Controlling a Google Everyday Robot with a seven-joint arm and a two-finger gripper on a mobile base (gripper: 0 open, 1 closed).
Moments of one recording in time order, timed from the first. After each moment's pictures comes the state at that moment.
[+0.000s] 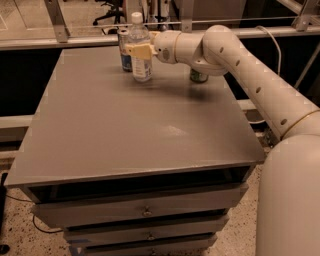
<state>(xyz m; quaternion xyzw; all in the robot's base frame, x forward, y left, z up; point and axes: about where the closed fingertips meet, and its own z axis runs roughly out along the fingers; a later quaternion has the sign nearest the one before) 0.788 0.063 0.929 -0.41 0.61 0.34 0.59</state>
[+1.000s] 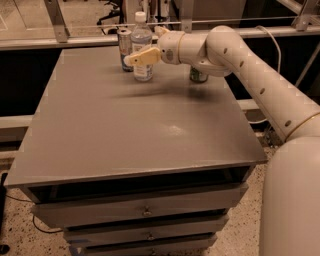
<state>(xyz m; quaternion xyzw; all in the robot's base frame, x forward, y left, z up) 0.788 0.053 0.926 -0.41 0.61 0.33 0.59</state>
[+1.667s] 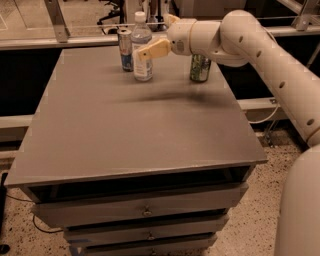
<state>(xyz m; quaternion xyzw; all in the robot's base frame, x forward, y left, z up) 0.771 0.023 0.960 -0.44 0.61 0.28 0.60</state>
